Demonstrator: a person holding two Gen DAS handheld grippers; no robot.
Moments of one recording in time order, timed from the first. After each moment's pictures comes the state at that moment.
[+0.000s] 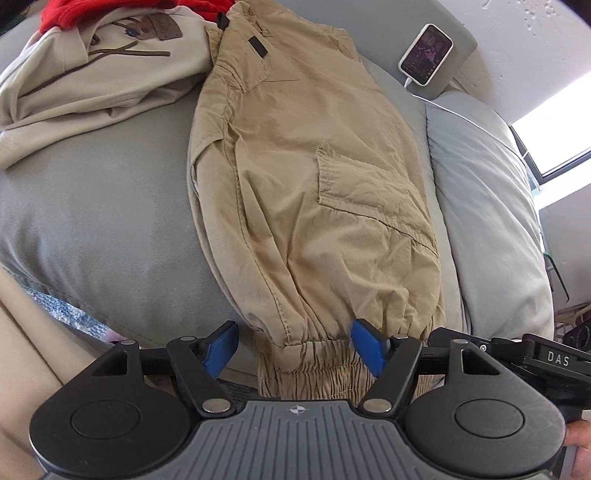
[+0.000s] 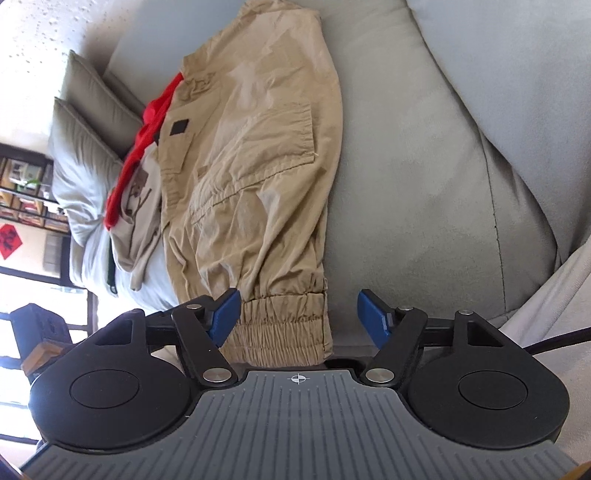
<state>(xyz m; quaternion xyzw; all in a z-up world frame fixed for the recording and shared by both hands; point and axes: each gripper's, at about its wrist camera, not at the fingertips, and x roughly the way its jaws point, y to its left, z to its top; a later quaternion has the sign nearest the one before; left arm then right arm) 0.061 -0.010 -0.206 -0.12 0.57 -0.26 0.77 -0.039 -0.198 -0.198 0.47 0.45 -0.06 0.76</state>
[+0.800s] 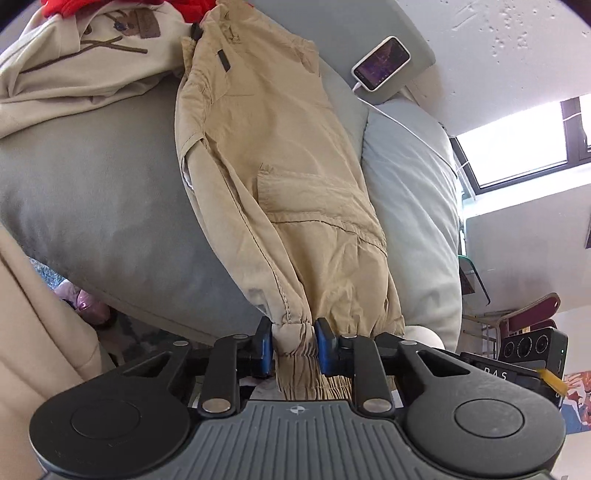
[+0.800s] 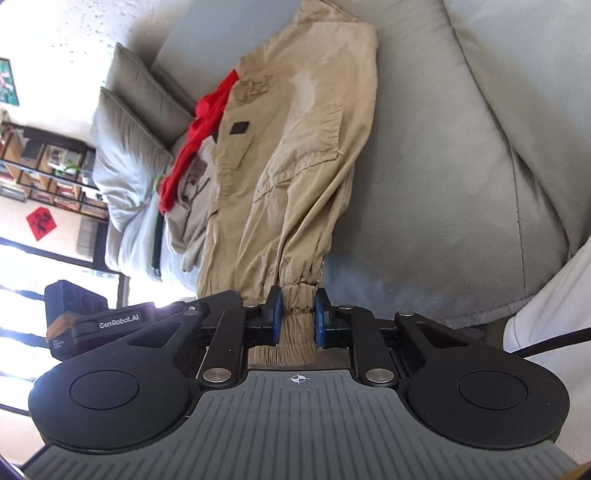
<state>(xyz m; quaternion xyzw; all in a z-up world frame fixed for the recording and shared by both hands) 0.037 0.015 -0.144 -0.20 0.59 -0.32 0.71 -0.060 -0.186 -0.142 0.46 0.43 0.00 0.78</state>
